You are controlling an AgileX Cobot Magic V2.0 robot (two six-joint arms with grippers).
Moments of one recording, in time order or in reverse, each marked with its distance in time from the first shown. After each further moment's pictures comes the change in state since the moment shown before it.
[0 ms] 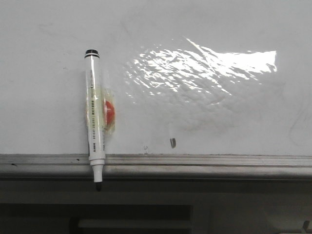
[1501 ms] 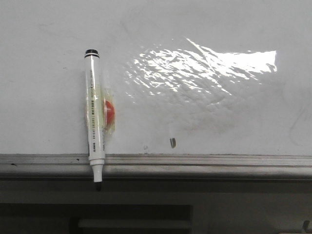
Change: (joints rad) left arm 0.000 0.203 -0.301 -0.599 0.217 0.077; right arm 0.011 0.040 -0.331 0.583 0.258 -0.227
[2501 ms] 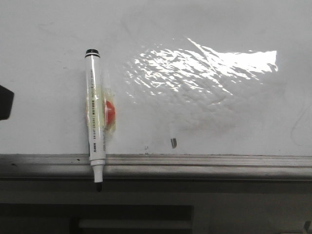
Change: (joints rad) left arm -0.320 0.622 -0.091 -0.578 -0.005 0.494; right arm 0.051 0.237 -0.180 -0.006 0.027 -0.020
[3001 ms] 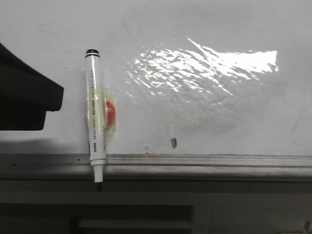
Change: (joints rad) left arm -0.002 0.195 -0.053 -0.288 0.060 0.257; right arm 0.000 0.016 0.000 0.000 -0.009 0.000
